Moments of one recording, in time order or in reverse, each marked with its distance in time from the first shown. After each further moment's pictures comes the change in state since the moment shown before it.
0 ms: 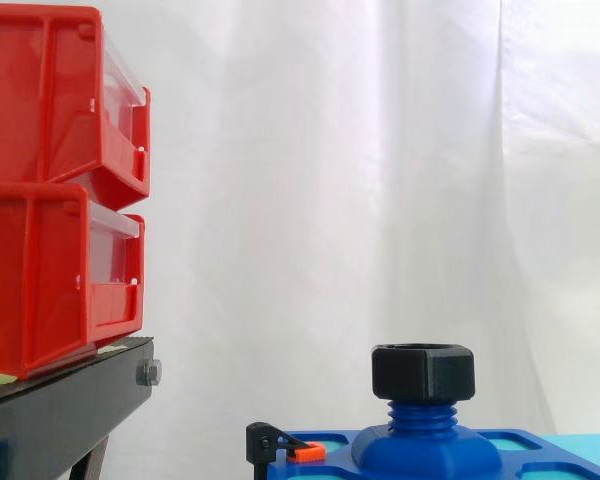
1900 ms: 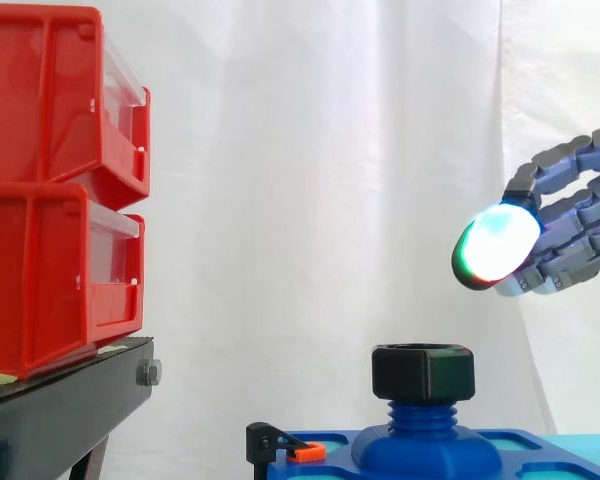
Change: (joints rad) arm 0.162 -0.295 0.000 0.344 0.429 -0.644
